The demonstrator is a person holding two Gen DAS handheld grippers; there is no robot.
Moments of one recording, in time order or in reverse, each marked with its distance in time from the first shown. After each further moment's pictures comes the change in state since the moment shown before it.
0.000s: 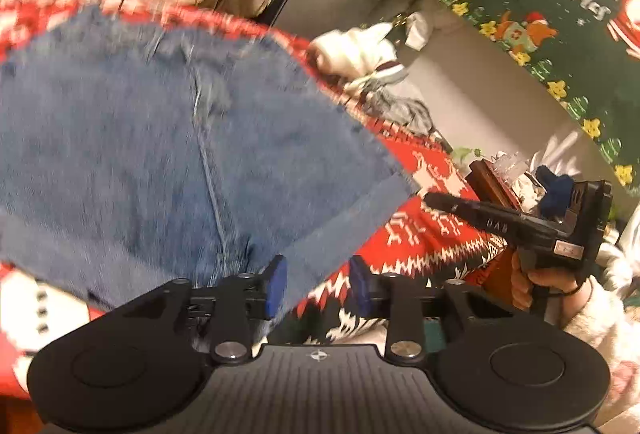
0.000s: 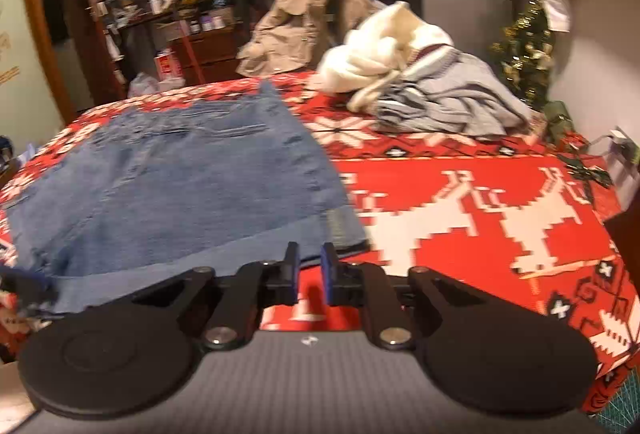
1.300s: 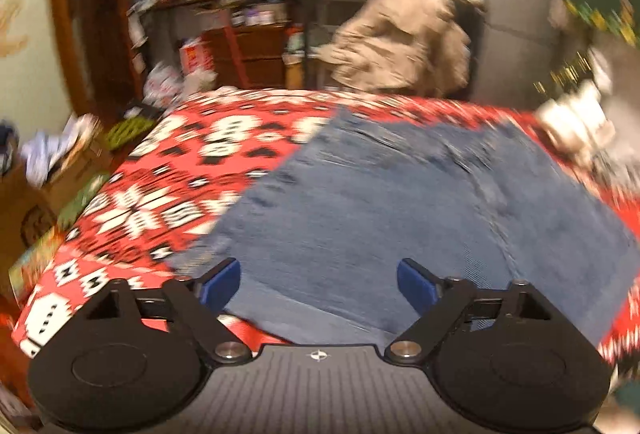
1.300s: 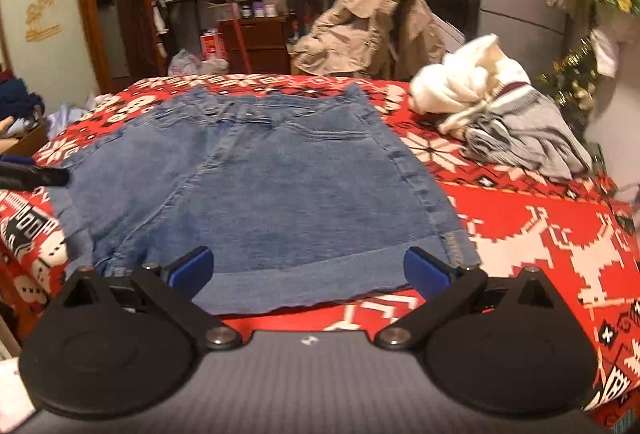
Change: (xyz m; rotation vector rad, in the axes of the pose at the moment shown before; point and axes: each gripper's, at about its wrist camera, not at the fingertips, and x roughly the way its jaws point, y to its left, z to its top) left arm -0.063 0.087 0.028 -0.027 -0.214 0.717; right arm -0.006 0.078 0.012 -0.109 0.021 0.043
